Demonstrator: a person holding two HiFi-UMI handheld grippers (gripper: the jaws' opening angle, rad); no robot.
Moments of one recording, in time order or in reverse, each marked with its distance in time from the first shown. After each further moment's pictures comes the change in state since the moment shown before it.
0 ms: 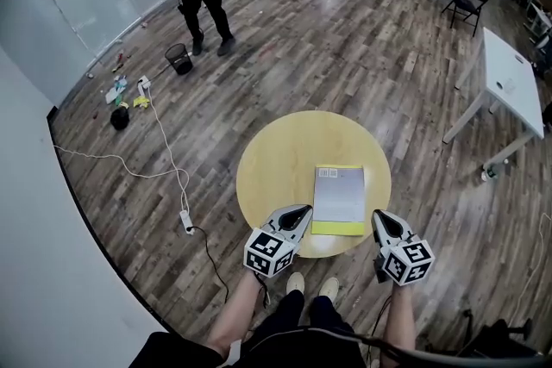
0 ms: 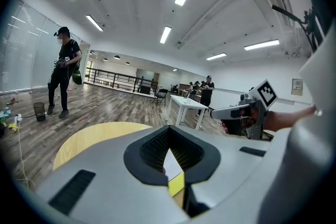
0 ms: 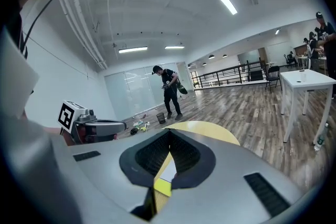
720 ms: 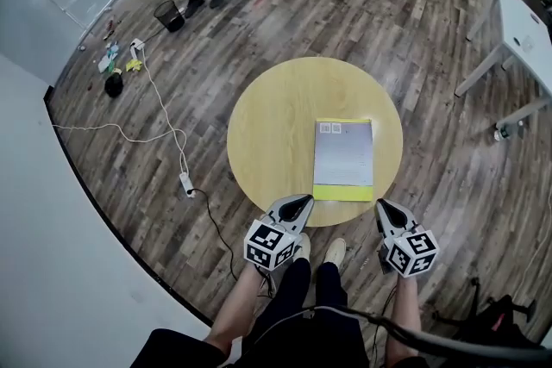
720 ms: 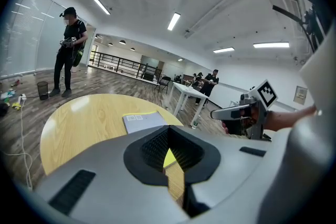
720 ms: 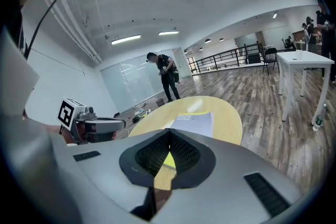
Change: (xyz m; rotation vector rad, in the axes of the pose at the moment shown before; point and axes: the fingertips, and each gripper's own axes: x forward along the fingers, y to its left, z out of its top) left arm 0.005 -0.013 -0.100 -0.106 0.124 0.011; right arm -0.005 -0.017 -0.102 0.079 0.147 0.004
